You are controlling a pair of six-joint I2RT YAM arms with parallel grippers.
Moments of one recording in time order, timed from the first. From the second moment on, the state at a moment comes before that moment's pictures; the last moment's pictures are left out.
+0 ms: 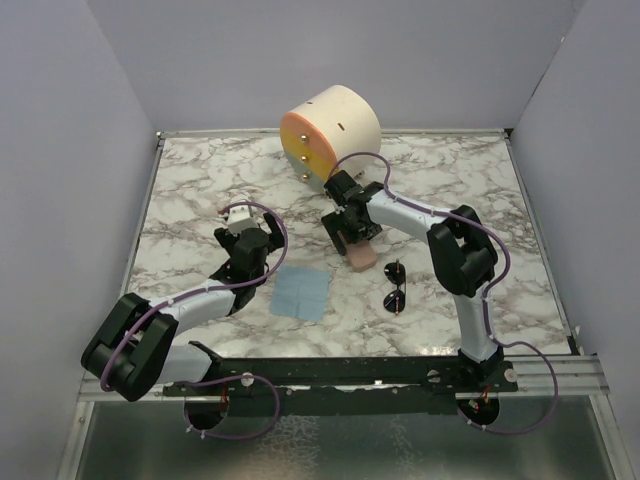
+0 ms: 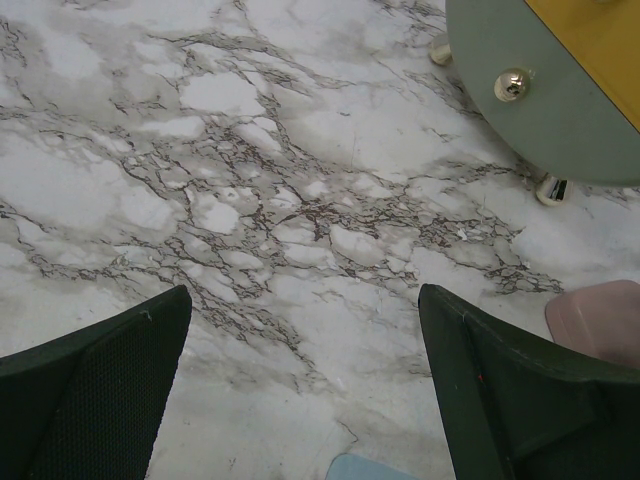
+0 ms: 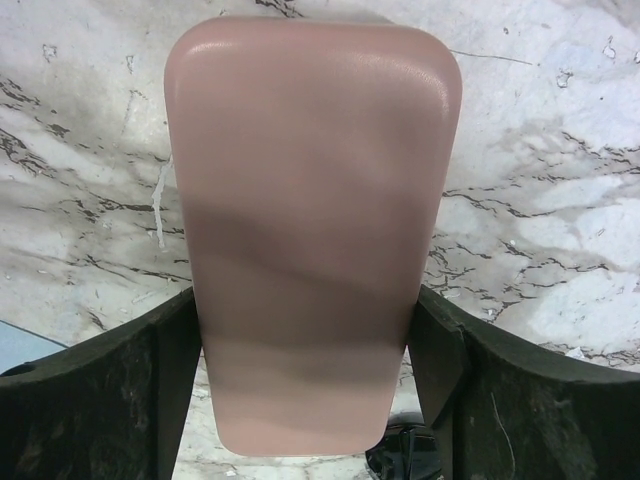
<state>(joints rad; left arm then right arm) -0.55 1.28 0.43 0.49 -0.63 -0.50 0.68 2.11 1.59 -0.74 0.13 0.14</state>
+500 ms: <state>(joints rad) -0.55 1.28 0.43 0.49 -0.63 -0.50 0.68 2.14 1.64 -0.81 0.10 0.10</state>
